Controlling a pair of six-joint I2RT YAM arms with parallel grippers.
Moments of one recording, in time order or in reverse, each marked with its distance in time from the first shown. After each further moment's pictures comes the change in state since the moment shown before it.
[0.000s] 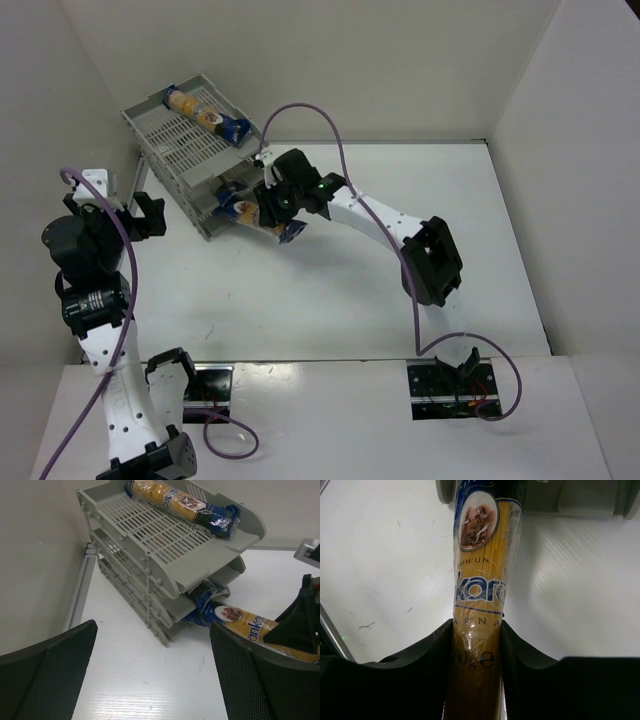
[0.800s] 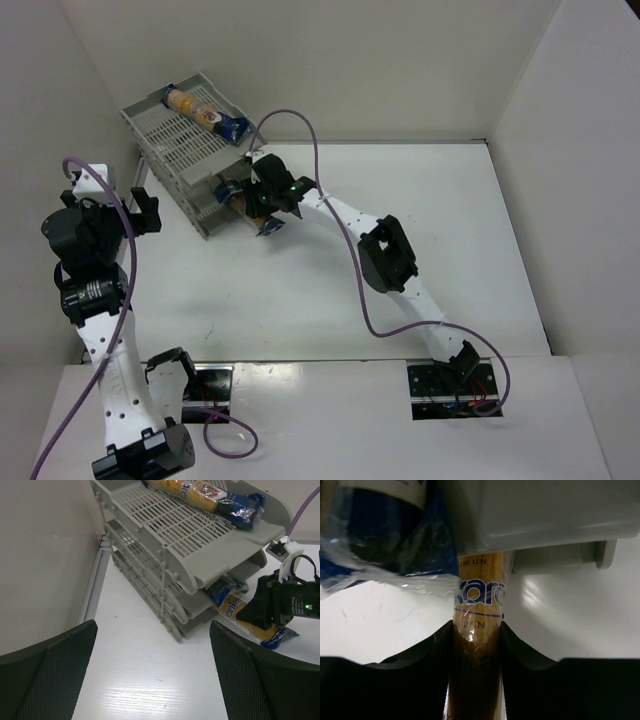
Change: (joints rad) left arm 0.012 0.051 0.007 0.008 -0.042 0.051; right arm 0.007 0.414 0.410 0.023 0.180 0.150
